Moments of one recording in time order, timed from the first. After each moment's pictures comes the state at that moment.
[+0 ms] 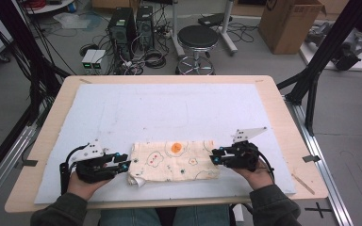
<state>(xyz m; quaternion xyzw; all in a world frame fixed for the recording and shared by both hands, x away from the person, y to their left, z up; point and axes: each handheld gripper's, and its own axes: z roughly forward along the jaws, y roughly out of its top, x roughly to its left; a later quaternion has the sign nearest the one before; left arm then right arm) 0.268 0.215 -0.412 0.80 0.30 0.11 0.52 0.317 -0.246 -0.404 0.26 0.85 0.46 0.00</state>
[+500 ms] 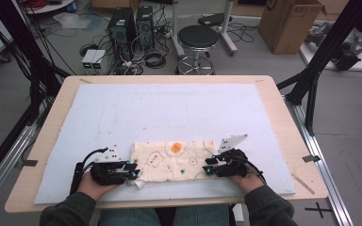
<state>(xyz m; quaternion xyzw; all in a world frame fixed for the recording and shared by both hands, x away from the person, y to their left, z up) 0.274 0.192 -0.439 0.86 0.27 0.07 0.44 0.314 -0.222 -0.436 0.22 0.89 0.39 0.01</state>
